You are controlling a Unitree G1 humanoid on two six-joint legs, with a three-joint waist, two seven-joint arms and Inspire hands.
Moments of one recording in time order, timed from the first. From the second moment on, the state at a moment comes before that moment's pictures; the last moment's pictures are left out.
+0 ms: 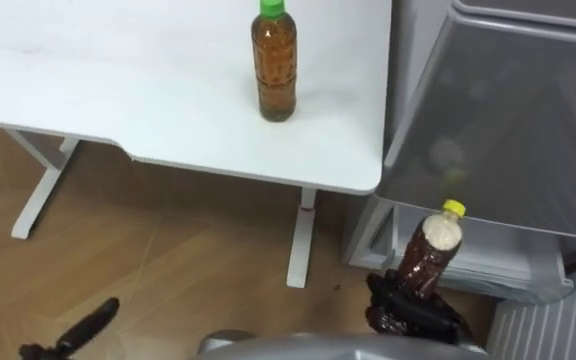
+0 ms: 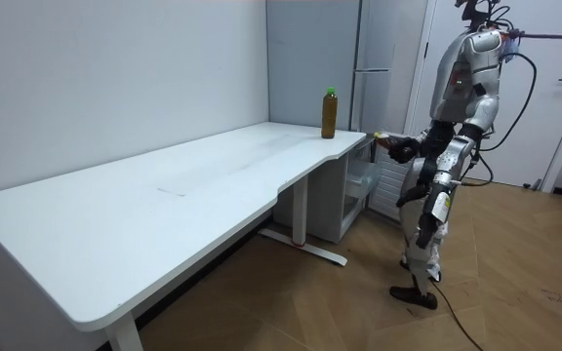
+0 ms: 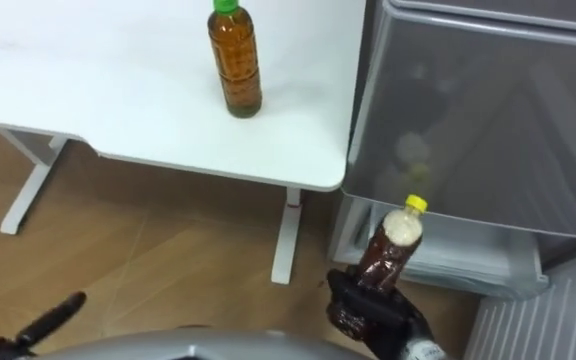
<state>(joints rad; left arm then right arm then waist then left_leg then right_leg) 0.34 0.19 0.27 0.90 -0.66 -0.08 0.29 0.39 -0.25 0.00 0.76 0.75 0.11 0.61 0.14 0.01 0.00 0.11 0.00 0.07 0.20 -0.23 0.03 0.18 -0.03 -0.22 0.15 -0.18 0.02</state>
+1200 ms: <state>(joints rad) 0.22 0.21 0.03 1.08 -0.13 0.04 -0.02 0.08 -0.24 0.04 1.00 1.51 0.10 0.34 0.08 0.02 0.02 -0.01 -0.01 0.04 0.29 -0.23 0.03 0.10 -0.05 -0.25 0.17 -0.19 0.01</state>
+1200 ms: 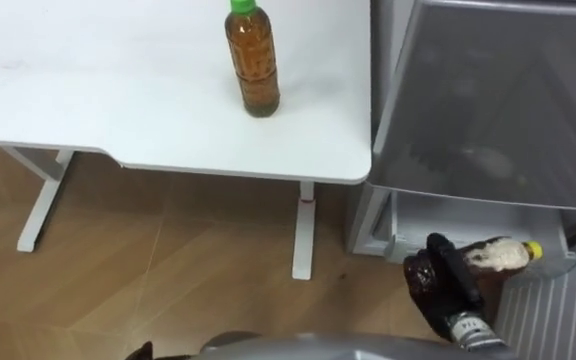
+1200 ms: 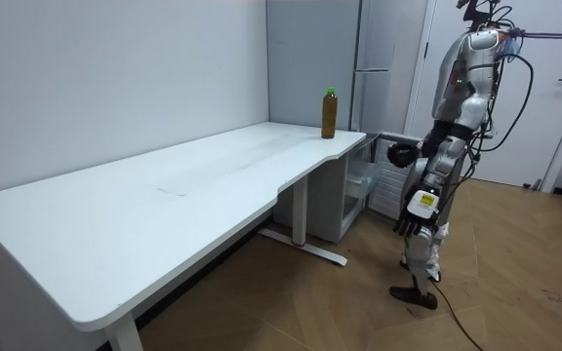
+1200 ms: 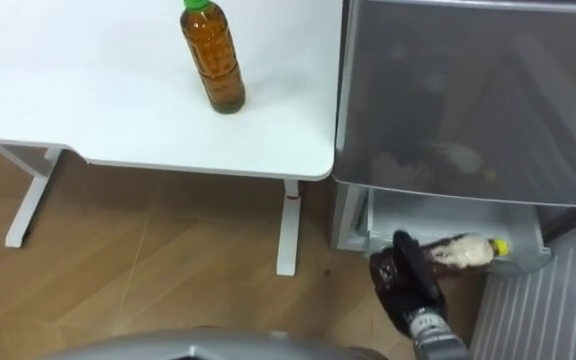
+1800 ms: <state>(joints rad) -0.02 0.28 -0.10 1.19 -0.11 0.05 -0.05 -0.35 -0.31 -0.05 1.29 1.56 0.12 0.27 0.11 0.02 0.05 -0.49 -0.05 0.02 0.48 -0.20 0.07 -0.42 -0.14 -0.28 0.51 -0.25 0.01</state>
